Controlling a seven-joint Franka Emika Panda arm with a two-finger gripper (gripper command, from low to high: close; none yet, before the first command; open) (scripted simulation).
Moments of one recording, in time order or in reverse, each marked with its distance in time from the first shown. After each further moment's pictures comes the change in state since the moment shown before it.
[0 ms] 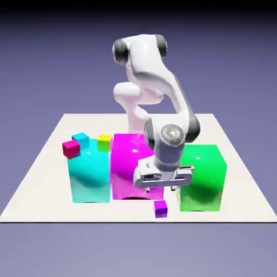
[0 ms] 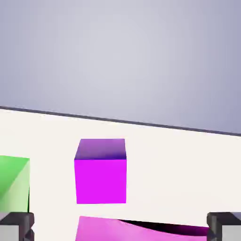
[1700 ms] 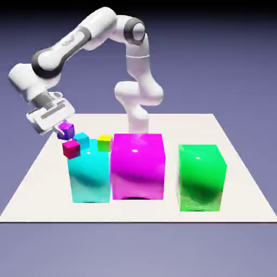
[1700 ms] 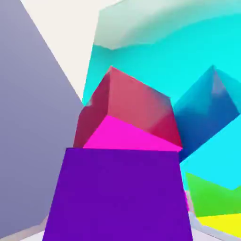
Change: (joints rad) arm -0.251 -0.504 -0.734 -0.362 0.826 -0.100 0.724
